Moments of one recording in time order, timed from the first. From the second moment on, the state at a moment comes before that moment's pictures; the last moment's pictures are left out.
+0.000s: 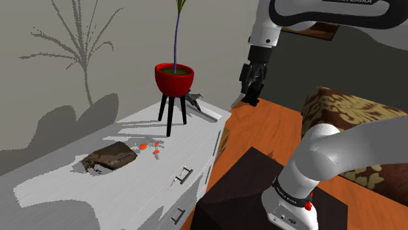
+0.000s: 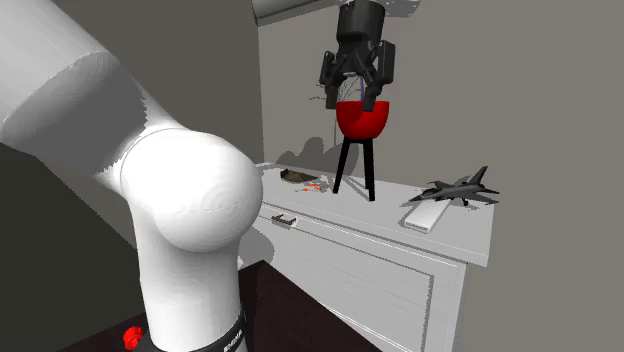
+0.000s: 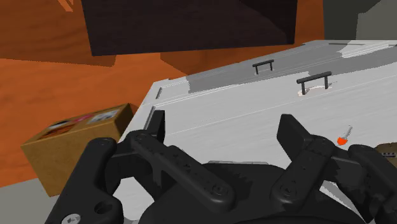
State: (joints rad) arm -0.02 -0.77 -0.05 -2.38 0.03 1.51 0.04
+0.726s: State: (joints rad) arm 0.08 -0.55 0.09 -2.33 0.09 1.68 0.10
